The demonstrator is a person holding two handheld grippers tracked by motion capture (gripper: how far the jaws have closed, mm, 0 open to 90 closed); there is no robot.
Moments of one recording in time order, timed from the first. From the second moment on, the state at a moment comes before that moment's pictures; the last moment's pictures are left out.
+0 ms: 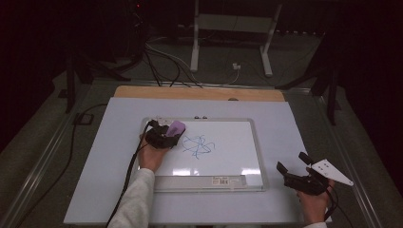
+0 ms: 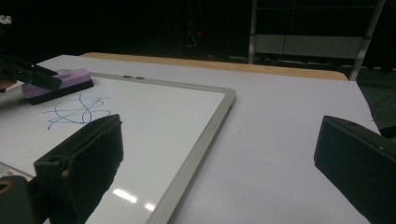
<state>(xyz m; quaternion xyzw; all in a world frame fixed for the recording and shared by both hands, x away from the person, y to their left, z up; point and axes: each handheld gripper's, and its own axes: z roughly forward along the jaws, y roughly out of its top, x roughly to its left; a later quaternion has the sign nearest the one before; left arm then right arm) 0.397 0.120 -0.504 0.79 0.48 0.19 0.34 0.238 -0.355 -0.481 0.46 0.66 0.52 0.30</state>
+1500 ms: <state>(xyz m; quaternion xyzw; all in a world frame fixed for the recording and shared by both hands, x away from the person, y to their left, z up) 0.396 0.091 -0.499 0.80 0.48 0.20 0.30 0.239 -0.355 -0.482 0.46 0.66 0.52 0.30</state>
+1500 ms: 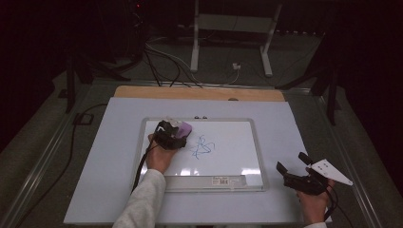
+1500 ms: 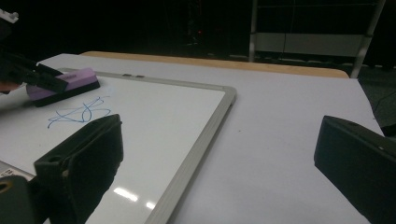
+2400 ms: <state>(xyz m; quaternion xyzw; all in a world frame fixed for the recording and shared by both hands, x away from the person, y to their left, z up) 0.372 0.052 -0.499 0.83 0.42 0.19 0.31 0.239 -0.354 -0.482 0.46 0.66 0.52 0.30</state>
